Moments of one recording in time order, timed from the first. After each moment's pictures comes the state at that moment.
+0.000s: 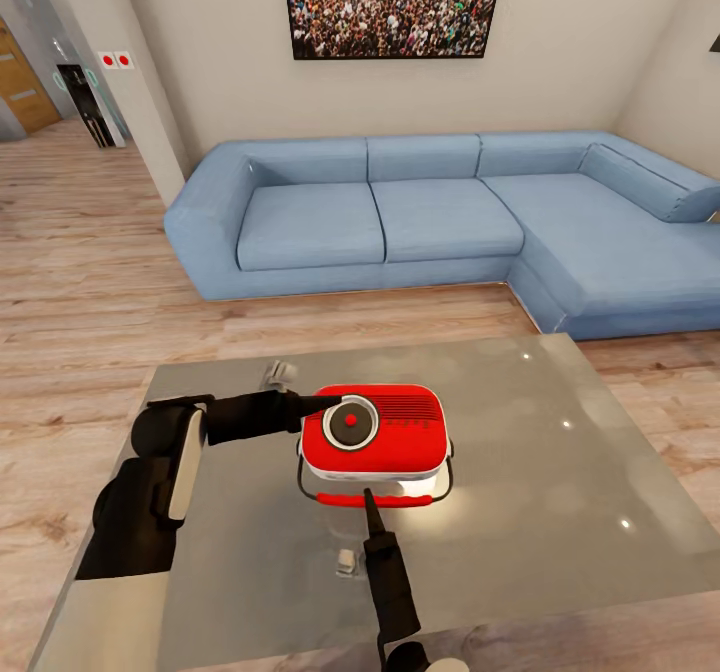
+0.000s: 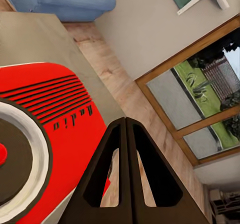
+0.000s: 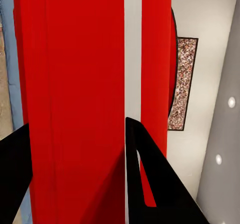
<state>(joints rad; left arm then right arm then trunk) -0.62 -0.07 0.07 -1.53 0.04 1.05 -1.11 -0.48 0.17 1.01 -0.41 0.94 0.49 -1.21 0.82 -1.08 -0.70</state>
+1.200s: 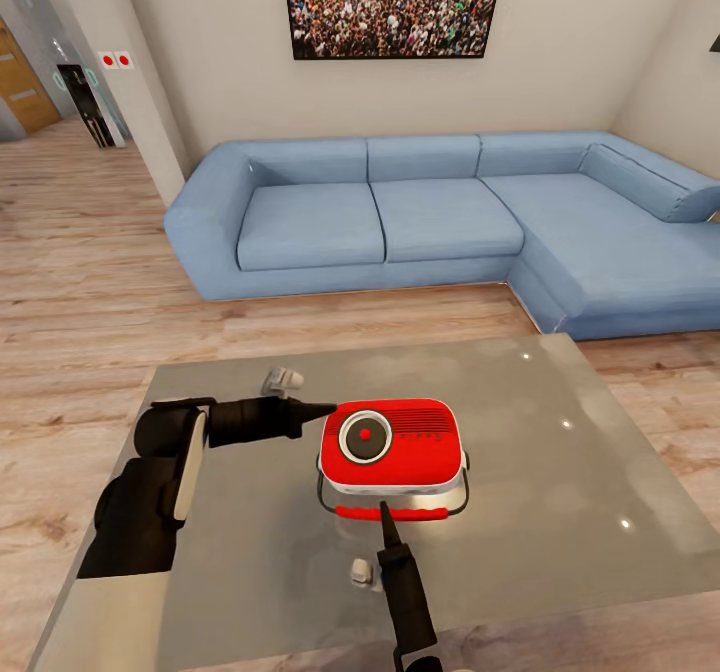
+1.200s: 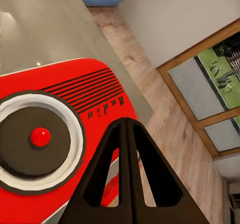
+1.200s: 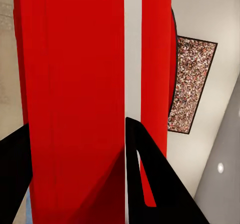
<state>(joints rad) -0.62 -0.06 0.06 -1.51 -0.07 1.05 -1.11 -0.48 0.17 0.99 -0.29 0.93 0.52 -1.22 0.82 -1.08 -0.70</state>
